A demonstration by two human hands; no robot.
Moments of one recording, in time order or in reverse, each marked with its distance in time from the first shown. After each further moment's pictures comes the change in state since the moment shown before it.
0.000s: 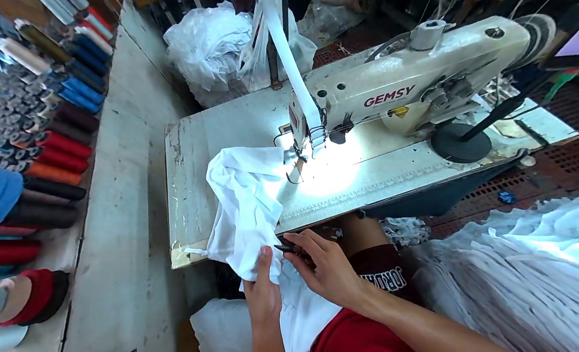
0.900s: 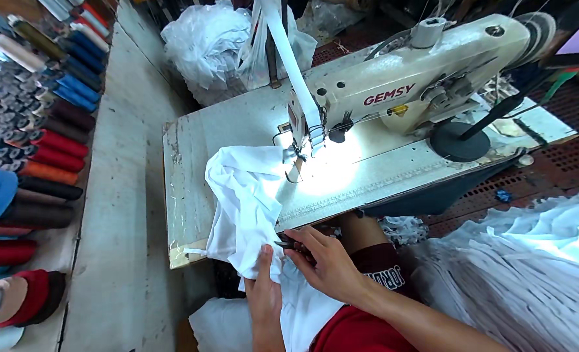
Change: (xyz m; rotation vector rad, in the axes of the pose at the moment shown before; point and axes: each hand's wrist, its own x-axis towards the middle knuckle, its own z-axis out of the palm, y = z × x) left_hand 0.000 -0.003 0.002 -0.037 0.001 -0.047; right_hand 0.003 0.004 -0.004 -0.010 -0.034 0.036
